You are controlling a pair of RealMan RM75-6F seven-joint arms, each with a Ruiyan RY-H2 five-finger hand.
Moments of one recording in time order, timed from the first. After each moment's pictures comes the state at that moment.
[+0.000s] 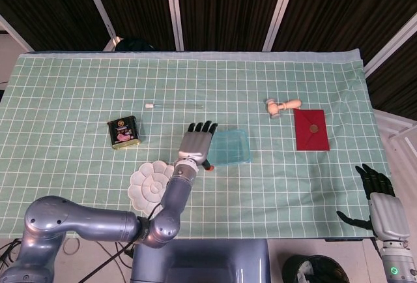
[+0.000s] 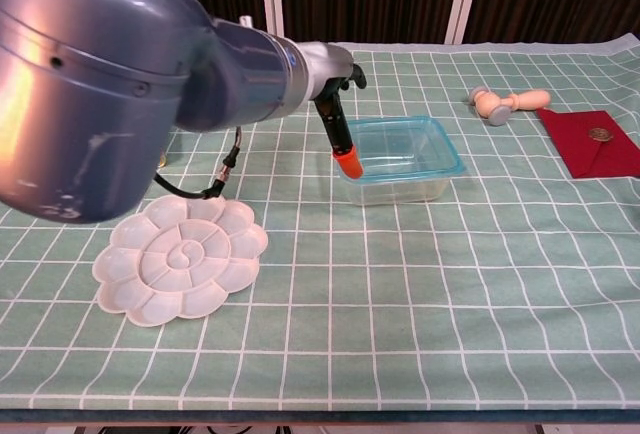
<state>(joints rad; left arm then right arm) -1.28 -1.85 -0.52 -1.51 0.10 1.15 0.98 0.05 -1.11 0.04 -1.75 -1.39 1.43 0.00</state>
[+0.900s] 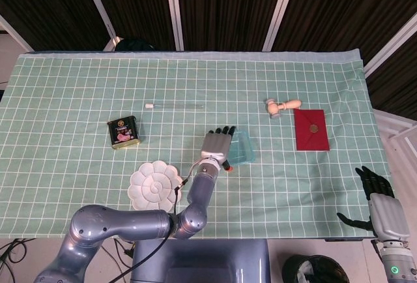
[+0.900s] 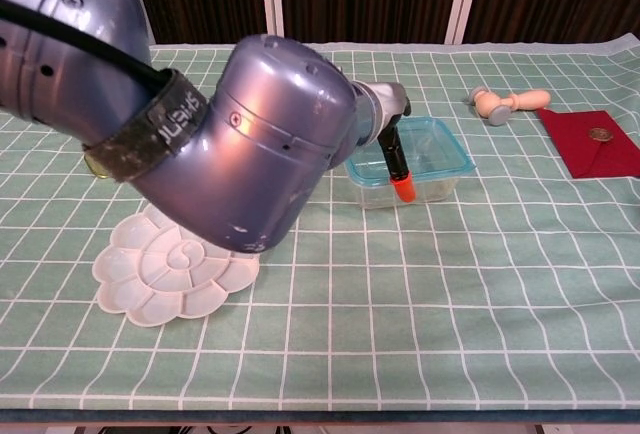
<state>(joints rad) -1.44 -2.06 -0.54 -1.10 0.12 0.97 0.95 0.06 -1.09 0.04 -1.78 -1.35 1.38 -0.01</state>
